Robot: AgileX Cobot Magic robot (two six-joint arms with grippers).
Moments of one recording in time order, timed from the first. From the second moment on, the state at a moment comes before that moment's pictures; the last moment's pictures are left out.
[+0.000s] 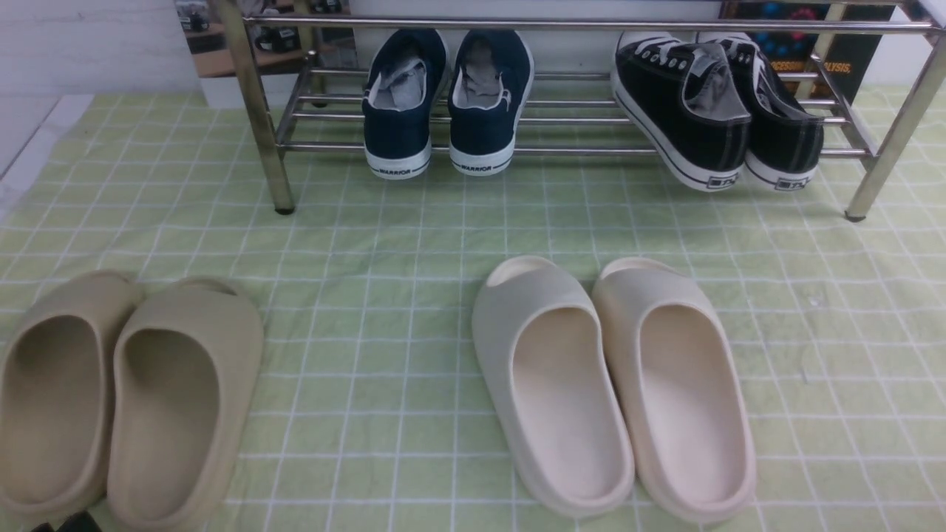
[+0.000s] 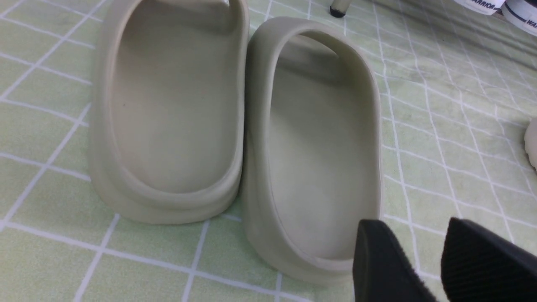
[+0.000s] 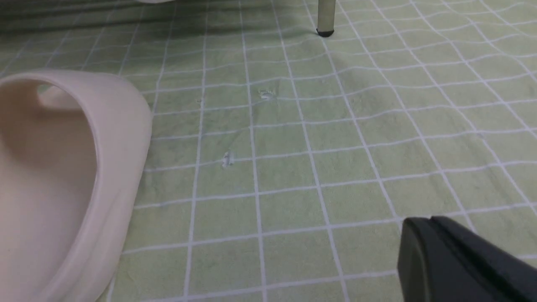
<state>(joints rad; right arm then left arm) -0.08 -0.01 0.02 -0.04 0.37 0.15 -0.03 -0.01 0.03 -0.03 0.38 -0.34</state>
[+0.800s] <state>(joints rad) -0.08 -0.01 0.02 -0.04 0.38 0.15 -0.03 -0.01 0.03 -0.03 0.38 -0.34</state>
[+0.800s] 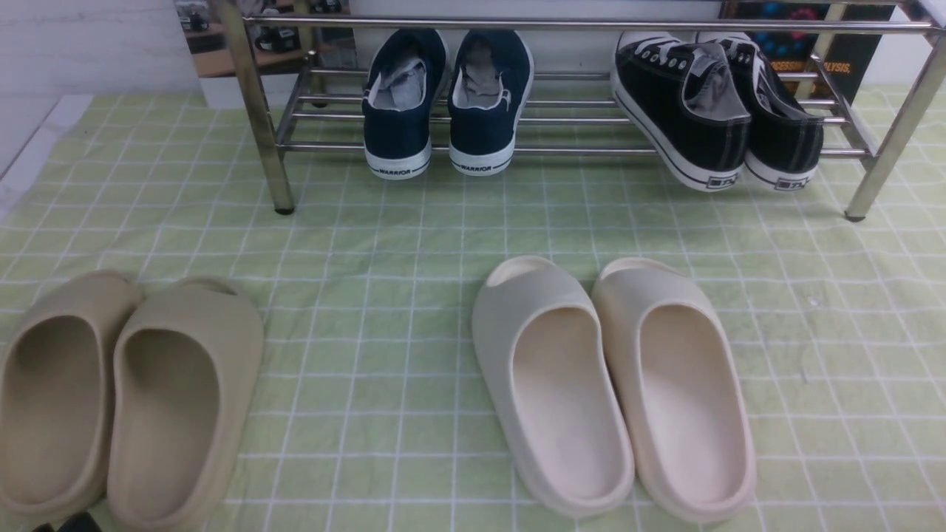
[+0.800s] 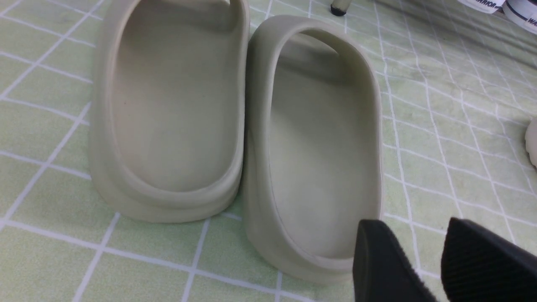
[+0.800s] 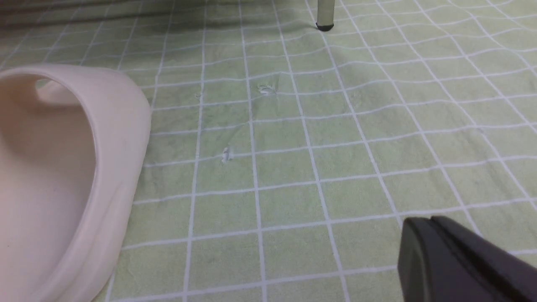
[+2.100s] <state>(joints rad) -0.08 -0.01 0.02 -0.04 0.38 0.15 -0.03 -0.01 0.03 -0.03 0.38 -0.34</state>
